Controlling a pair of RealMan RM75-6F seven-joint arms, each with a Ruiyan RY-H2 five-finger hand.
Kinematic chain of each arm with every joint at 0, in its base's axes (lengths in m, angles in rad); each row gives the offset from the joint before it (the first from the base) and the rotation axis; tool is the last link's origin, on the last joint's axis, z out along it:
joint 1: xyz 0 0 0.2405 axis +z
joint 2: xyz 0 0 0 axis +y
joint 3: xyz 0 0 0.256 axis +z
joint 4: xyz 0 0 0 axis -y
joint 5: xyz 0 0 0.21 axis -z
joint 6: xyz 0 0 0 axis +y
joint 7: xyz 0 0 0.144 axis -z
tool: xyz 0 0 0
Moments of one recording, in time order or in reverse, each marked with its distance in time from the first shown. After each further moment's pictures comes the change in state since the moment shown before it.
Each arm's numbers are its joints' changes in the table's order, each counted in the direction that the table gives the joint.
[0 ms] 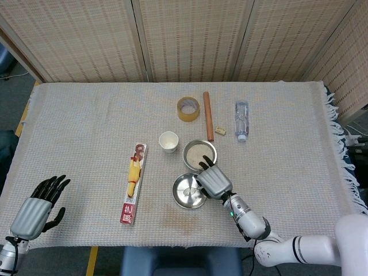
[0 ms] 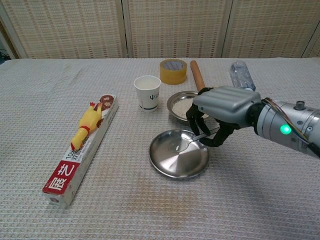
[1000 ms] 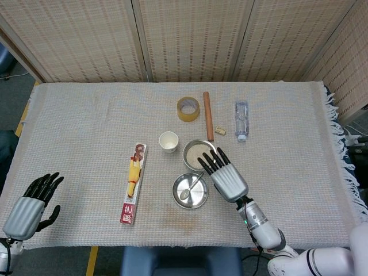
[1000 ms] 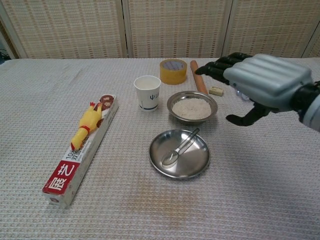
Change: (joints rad) left arm 0.015 0.000 -0.017 -0.031 -0.013 0.070 0.052; right arm -0.137 0.095 -0.092 0.116 0.218 0.348 0.095
